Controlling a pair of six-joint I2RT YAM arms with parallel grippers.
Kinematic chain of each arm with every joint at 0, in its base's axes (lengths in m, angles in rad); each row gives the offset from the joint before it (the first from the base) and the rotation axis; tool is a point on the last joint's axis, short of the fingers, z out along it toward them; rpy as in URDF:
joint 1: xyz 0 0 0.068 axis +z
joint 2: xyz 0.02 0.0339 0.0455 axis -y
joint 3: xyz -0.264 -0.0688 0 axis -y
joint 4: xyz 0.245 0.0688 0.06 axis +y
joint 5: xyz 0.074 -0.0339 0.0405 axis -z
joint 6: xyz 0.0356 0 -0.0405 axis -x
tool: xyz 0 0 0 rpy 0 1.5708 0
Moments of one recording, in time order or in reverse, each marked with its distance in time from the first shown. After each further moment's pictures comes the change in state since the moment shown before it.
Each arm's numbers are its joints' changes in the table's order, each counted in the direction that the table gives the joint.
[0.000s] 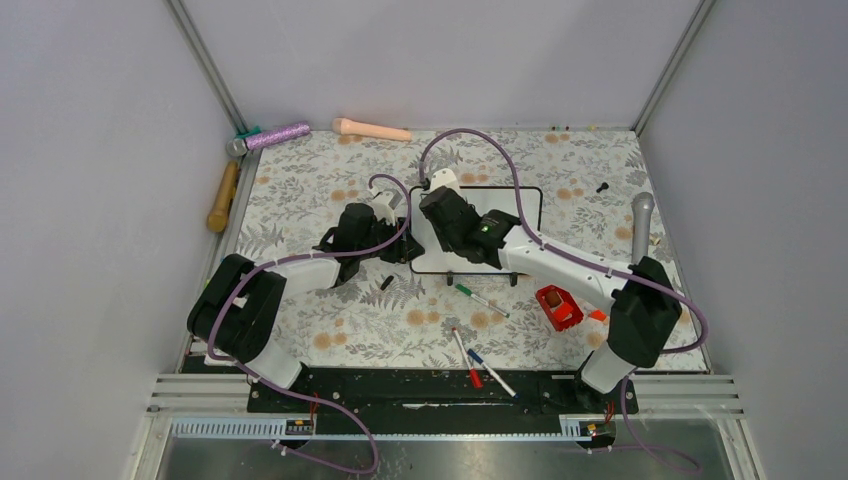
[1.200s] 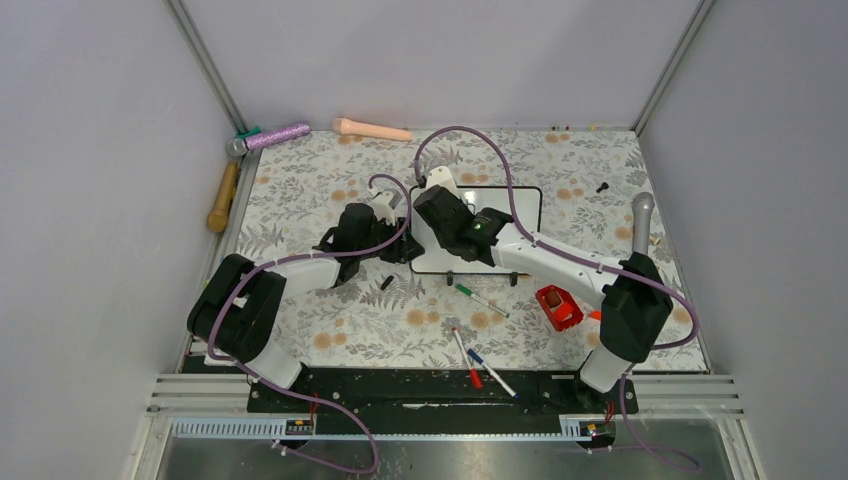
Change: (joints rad) left arm 0.001 0.000 0.000 0.000 0.000 0.000; right arm 0.005 -0.048 0.042 0.005 0.069 0.016
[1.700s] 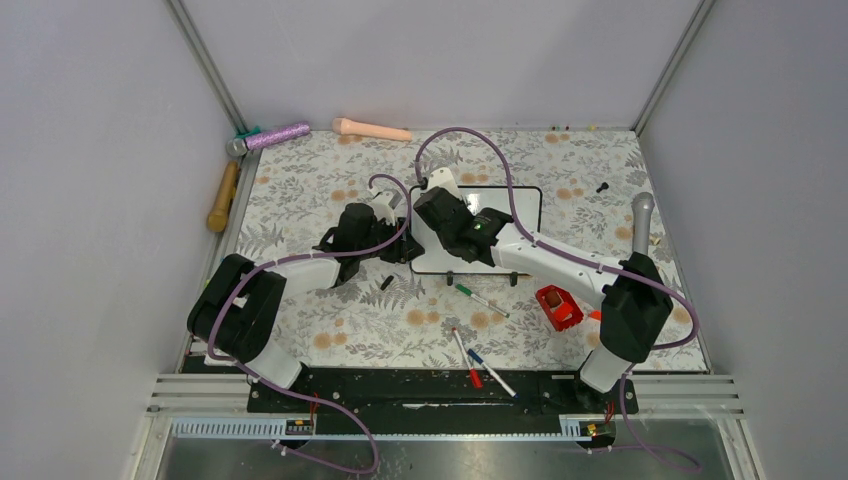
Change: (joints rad) left arm 0.000 0.000 0.000 0.000 0.000 0.000; right arm 0.001 0.000 0.000 0.031 0.035 -0.001
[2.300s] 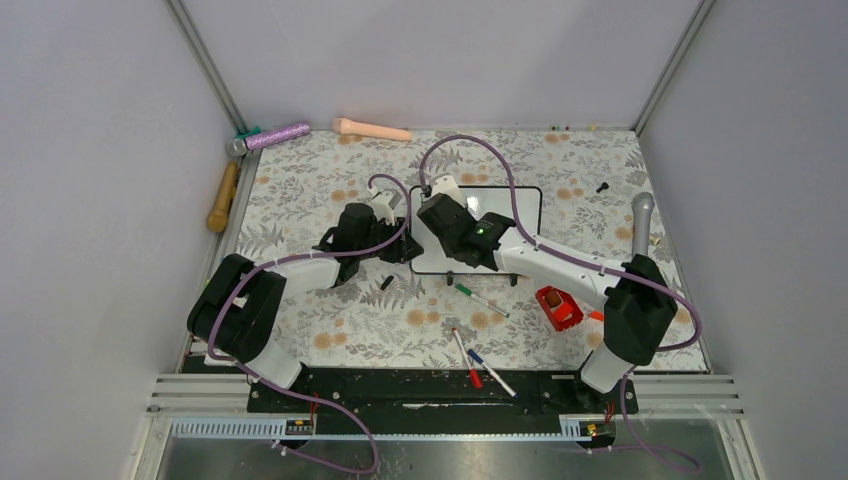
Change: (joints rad) left arm 0.002 0.000 0.000 0.002 -0.002 -0.001; right arm 0.001 0.020 -0.051 0.021 -0.052 -0.041
